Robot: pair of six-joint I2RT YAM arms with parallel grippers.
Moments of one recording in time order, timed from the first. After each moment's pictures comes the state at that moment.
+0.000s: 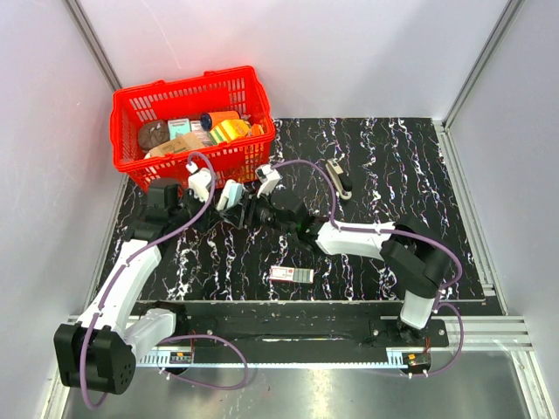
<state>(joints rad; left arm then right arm) -0.14 0.99 0.76 -0.43 0.49 0.17 0.98 1.80 1.08 0.62 -0.06 0.72</state>
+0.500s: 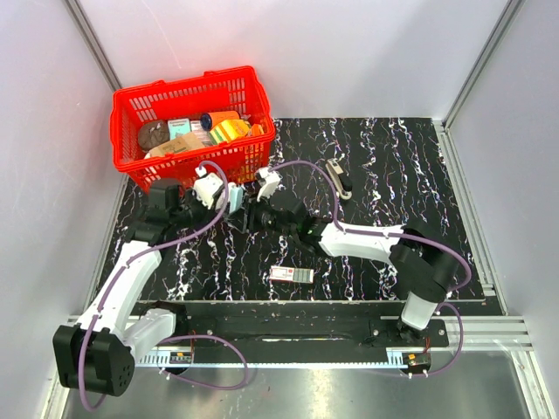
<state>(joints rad) -0.15 0.98 0.76 -0.42 0.45 0.35 0.99 1.76 1.08 0.50 -0.02 0.67</state>
